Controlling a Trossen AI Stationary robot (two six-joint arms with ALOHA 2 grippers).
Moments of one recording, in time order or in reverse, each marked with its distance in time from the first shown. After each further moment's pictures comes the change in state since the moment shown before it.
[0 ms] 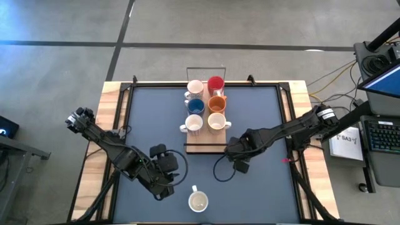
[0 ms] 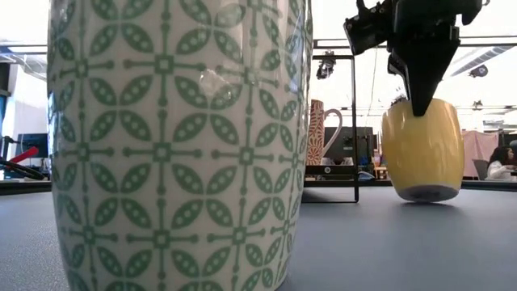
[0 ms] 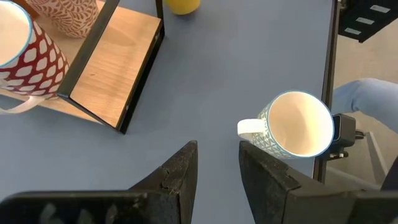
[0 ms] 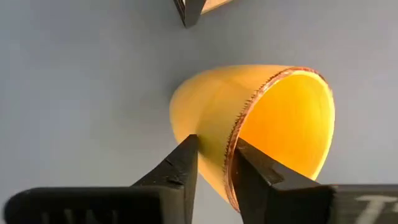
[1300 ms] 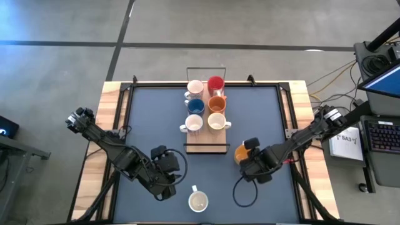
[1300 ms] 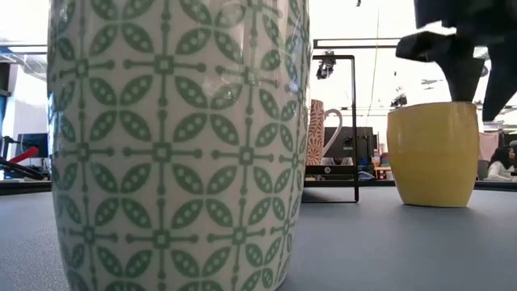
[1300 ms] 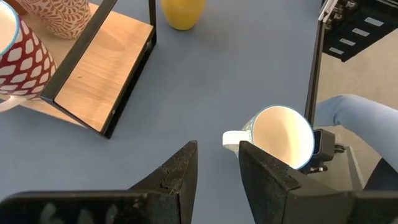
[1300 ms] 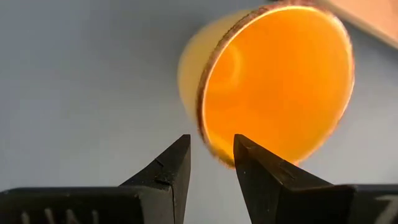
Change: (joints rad) left arm 0.000 0.000 0.000 0.054 0.000 -0.048; right arm 0.241 -0.066 -0.129 0.004 0.137 -0.491
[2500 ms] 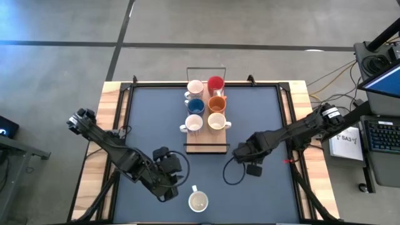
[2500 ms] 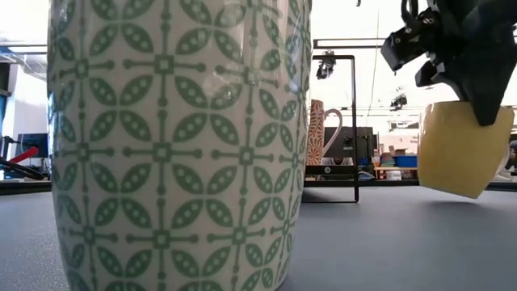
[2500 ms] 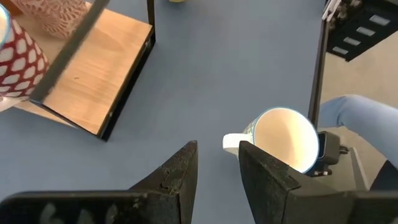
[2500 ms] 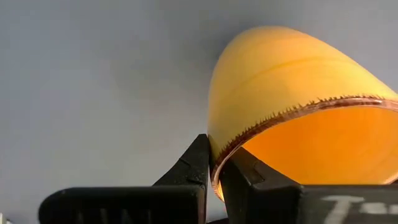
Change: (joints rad) left arm 0.003 0.026 -0.009 0.026 -0.005 0.004; right arm -0.202 0.001 0.000 -0.067 -0.287 0.393
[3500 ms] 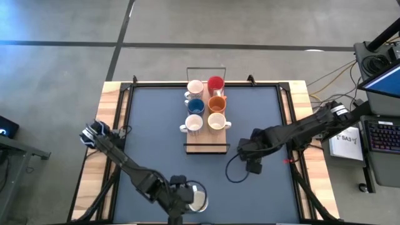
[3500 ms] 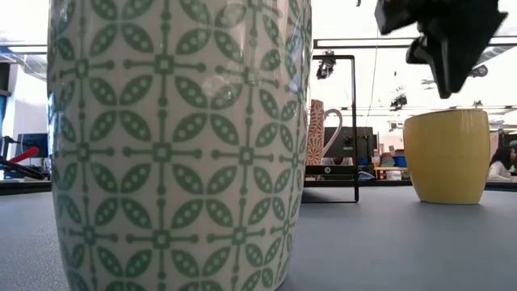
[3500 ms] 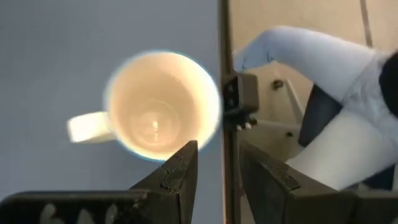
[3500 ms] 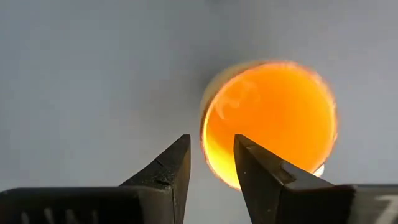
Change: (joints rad) left arm -0.056 0.244 0.013 0.313 0.323 0.162; right arm 0.007 -0.112 0.016 0.063 0.100 0.006
